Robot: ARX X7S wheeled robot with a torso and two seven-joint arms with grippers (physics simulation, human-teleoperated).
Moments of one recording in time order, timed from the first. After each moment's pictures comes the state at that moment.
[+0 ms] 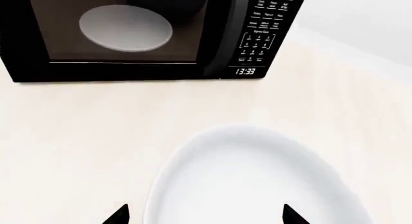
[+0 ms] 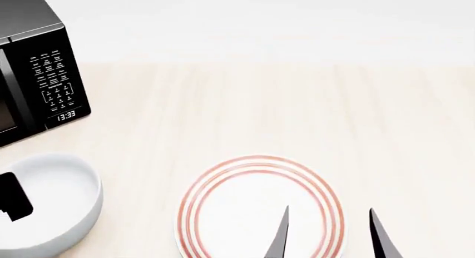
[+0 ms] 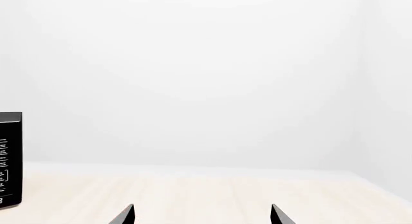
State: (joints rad) left arm -0.58 -0.27 -0.34 0.05 -0.43 -1.12 -0.22; right arm -0.09 0.23 -0.20 -0.63 0.09 0.23 0.32
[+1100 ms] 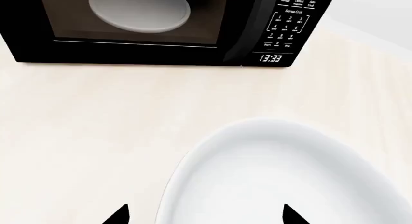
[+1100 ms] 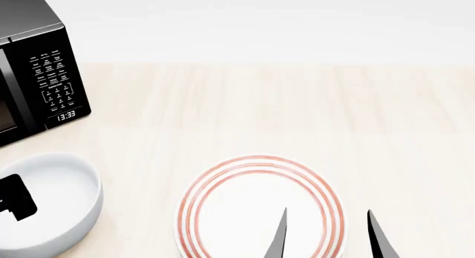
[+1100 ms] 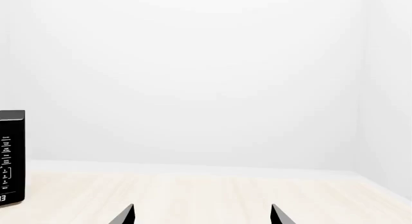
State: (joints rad) left arm -0.64 -0.27 -0.30 -0.19 -0.38 -0.99 -0.23; right arm -0.09 0.27 -0.23 -0.63 0.11 0.22 0.36
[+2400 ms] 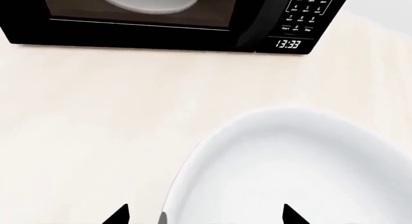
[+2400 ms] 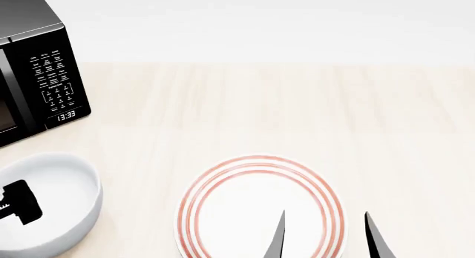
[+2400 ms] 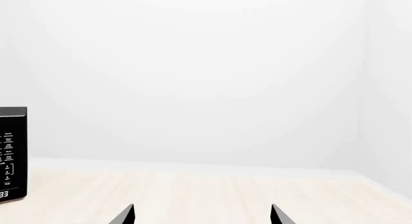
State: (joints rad) left arm -0.68 -0.28 -0.27 -0.39 -0.35 -0.86 -0.22; right arm -0.08 0.31 -0.26 -0.61 0.13 0.20 0.39
